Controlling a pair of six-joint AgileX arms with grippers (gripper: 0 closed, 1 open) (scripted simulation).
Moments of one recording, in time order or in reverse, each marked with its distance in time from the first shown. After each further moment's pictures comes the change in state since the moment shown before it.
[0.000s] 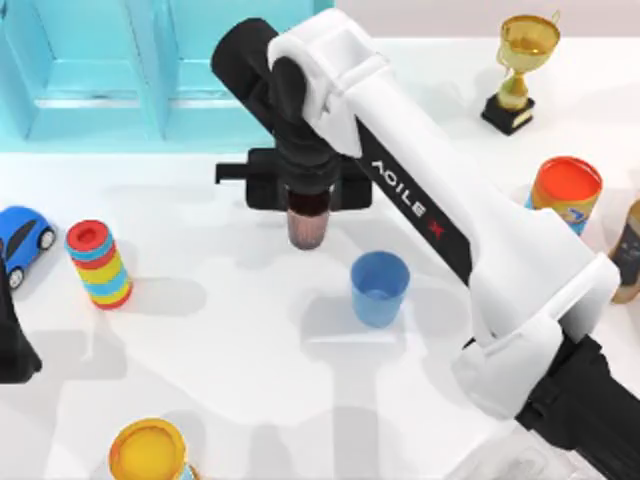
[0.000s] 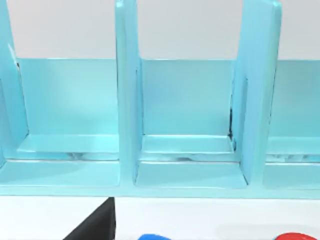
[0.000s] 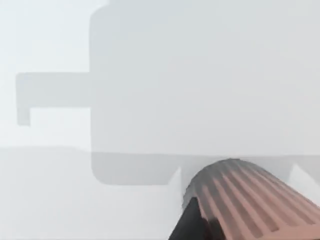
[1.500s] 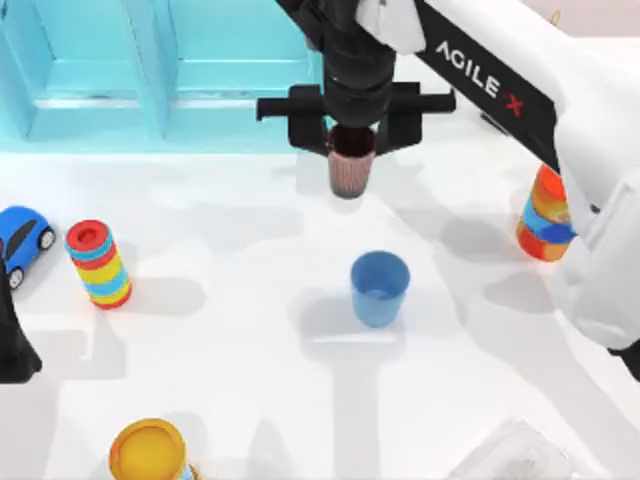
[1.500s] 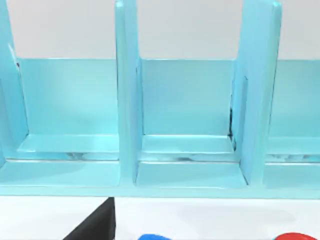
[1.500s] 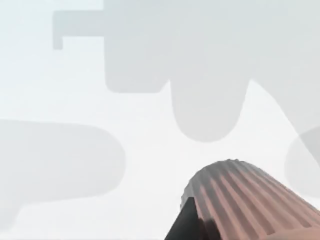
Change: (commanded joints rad) left arm 0.000 0.000 0.000 0.000 0.000 0.000; right arm -0.088 -0.498 -0.761 0.257 -0.029 -0.095
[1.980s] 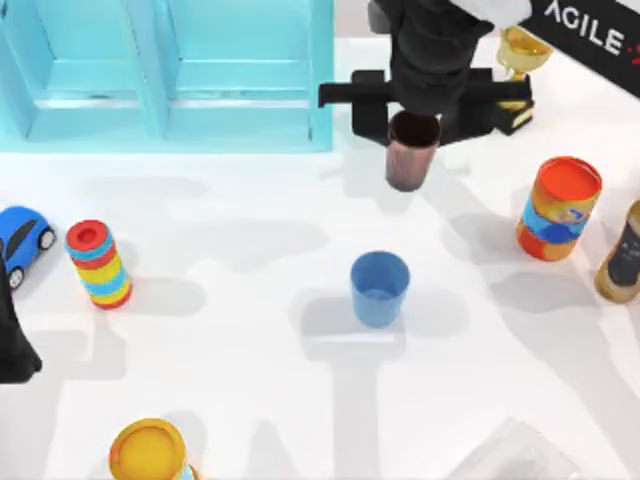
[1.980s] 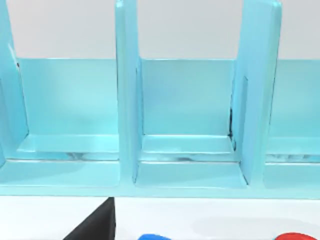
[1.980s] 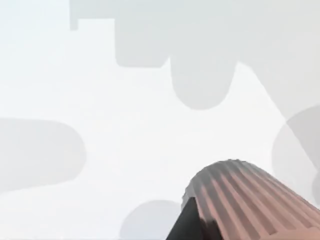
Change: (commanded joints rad) left arm 0.000 0.000 0.000 0.000 0.000 0.000; right arm -0.066 -0.347 -0.501 0.180 -0.022 -0.062
